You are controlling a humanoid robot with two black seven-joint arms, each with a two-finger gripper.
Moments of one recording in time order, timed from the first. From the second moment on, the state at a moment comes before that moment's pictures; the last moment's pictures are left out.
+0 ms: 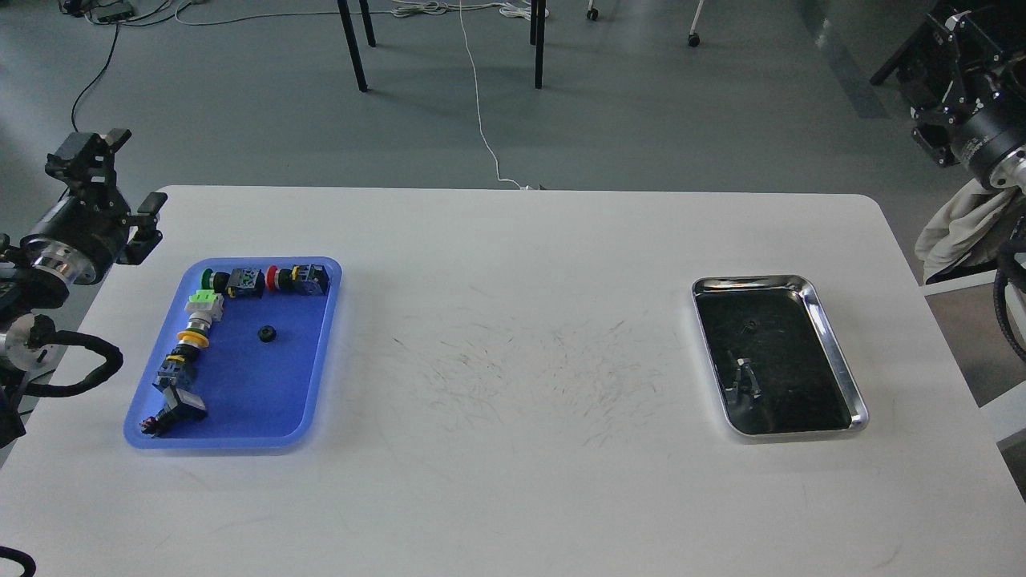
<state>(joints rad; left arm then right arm) -0.79 0.49 -0.38 -0.26 0.08 -0.49 -0.49 0.97 -0.79 0.27 0.84 -0.17 0.15 0.48</state>
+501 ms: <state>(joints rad) -0.82 0.50 -0.34 -0.38 0.19 -0.49 -0.49 0.75 -0.75 0.54 1.02 -0.07 0.24 0.49</state>
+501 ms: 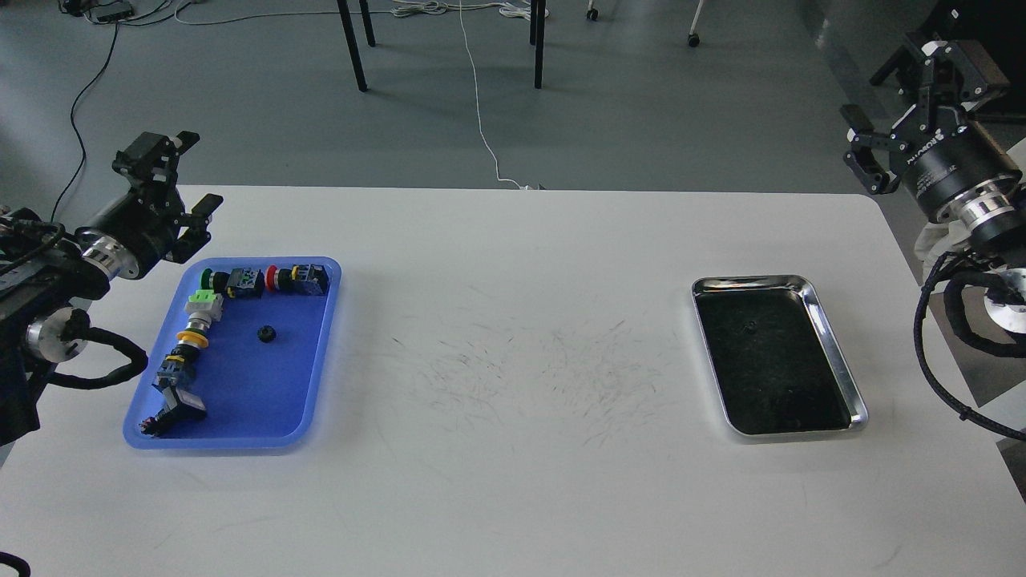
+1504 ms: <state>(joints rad) -1.08 0.51 -0.15 -0.60 0.54 -0.49 -0.49 0.63 -0.74 0.64 1.08 -0.08 0.24 0.49</state>
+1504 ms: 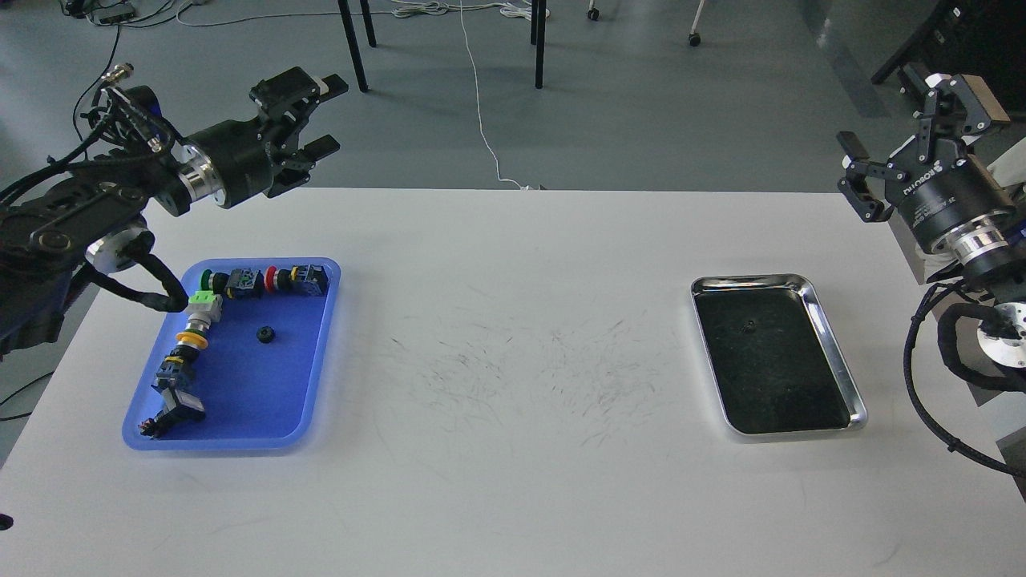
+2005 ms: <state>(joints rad) -1.12 0.71 -0.11 -0.77 0.81 -0.49 -0.49 0.63 -0.73 0.64 1.07 -0.09 0.24 0.49</state>
